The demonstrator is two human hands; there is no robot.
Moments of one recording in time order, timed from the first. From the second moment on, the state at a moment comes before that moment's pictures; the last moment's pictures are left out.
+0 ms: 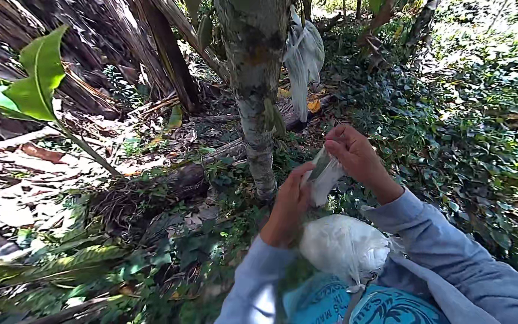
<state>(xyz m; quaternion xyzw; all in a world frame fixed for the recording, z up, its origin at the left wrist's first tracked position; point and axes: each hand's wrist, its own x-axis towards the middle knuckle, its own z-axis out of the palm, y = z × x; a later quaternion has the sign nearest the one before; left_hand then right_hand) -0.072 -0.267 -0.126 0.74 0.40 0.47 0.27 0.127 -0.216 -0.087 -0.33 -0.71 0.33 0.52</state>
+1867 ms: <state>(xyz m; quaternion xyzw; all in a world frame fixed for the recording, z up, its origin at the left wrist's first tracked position) -0.170 -0.124 -0.035 0.86 0.44 0.25 0.02 0.066 -0.023 -0.027 -0.17 -0.80 0.36 0.46</state>
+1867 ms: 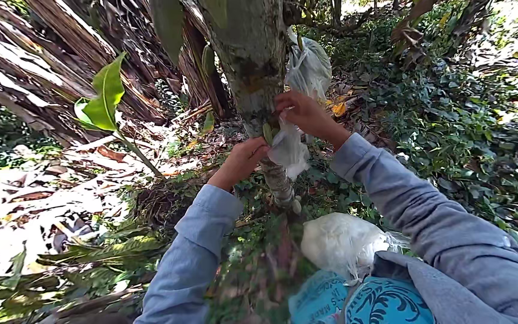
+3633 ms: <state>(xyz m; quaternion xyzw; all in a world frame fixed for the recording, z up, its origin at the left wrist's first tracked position) -0.137 -0.120 0.048 0.82 0.55 0.12 0.01 0.110 -0.014 -0.027 -0.12 -0.74 0.47 0.47</state>
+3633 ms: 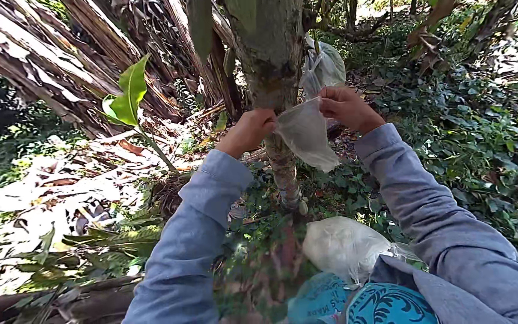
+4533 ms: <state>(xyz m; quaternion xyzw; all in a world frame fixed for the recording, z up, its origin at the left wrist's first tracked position) -0.083 -0.109 -0.027 0.72 0.51 0.45 -0.13 0.045 -0.079 -0.059 -0.24 -0.64 0.39 0.62</state>
